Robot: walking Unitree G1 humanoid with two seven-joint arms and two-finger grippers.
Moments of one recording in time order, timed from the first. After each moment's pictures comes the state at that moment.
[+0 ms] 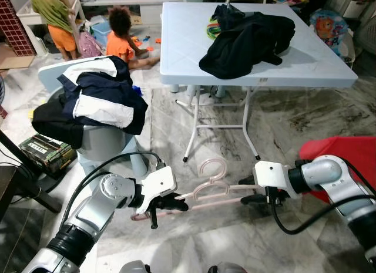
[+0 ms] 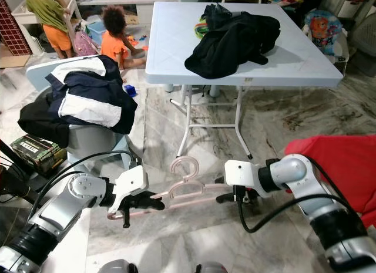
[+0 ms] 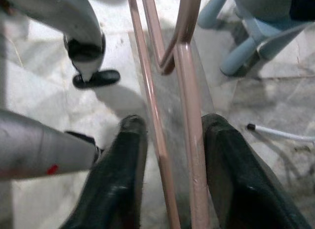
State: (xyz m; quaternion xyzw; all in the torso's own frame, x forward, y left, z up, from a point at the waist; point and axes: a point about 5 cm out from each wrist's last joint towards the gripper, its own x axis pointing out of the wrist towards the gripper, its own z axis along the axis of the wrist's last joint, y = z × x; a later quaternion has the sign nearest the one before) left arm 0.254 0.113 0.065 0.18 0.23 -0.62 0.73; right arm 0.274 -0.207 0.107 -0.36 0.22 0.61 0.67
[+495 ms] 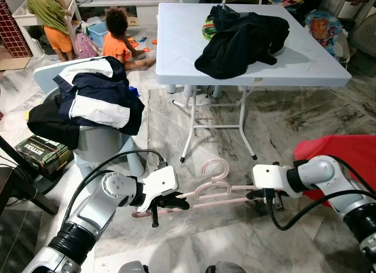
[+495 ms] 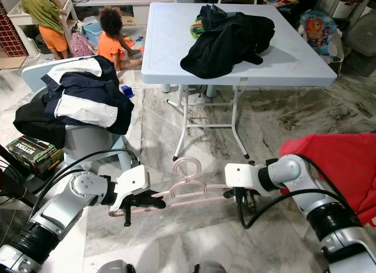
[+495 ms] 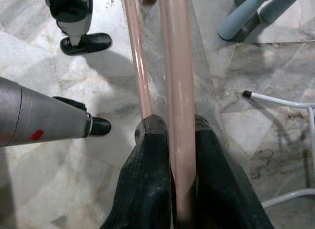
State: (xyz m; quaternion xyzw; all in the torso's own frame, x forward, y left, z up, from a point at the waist) left arm 0.256 0.111 0.067 0.19 0.22 -0.62 0.73; right arm 0.282 -0.213 0.093 -0.39 0.25 0.59 0.66
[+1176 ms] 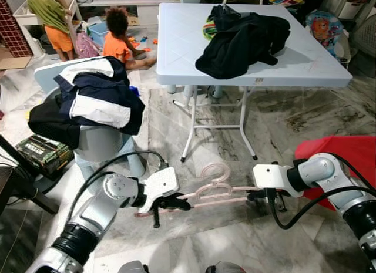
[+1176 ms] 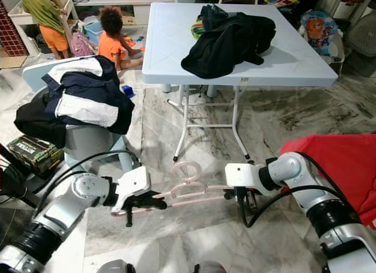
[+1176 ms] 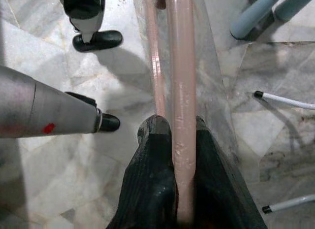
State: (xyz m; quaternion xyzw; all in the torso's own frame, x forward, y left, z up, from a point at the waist) left arm 0.256 0.106 0.063 0.18 0.21 -0.61 0.74; right arm 0.283 -0.219 0.092 -0.39 0.26 0.60 0.64
